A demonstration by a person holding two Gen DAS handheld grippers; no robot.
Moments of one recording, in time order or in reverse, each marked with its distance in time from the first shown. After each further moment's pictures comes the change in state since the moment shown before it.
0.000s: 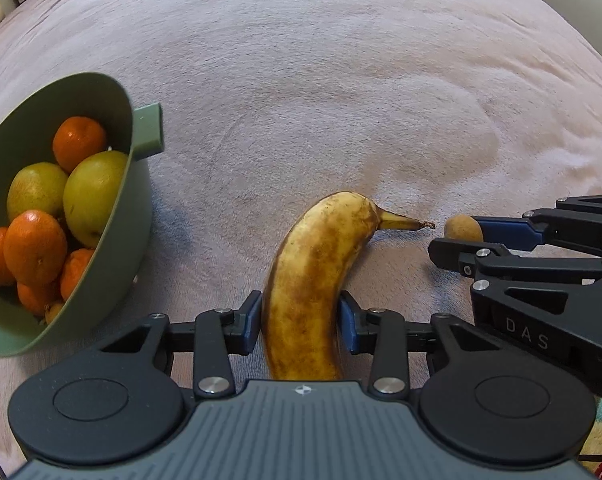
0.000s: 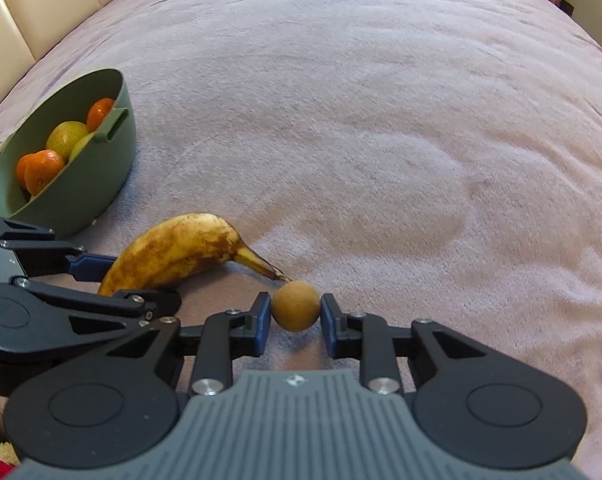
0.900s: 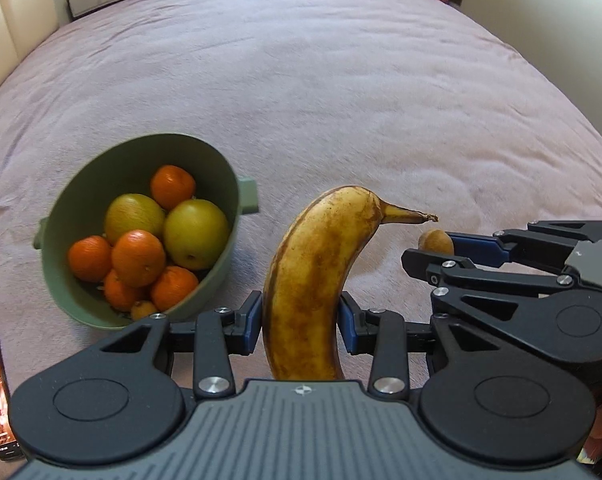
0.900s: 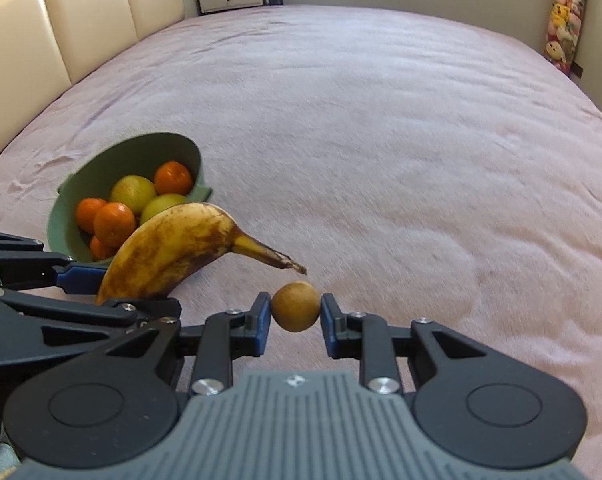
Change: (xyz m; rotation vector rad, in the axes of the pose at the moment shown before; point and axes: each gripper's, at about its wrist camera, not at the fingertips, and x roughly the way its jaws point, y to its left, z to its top) left arm -0.093 0.024 -0.009 -0.123 -0.193 0.030; right arm -0.061 0.047 0.018 -0.085 -0.165 0.014
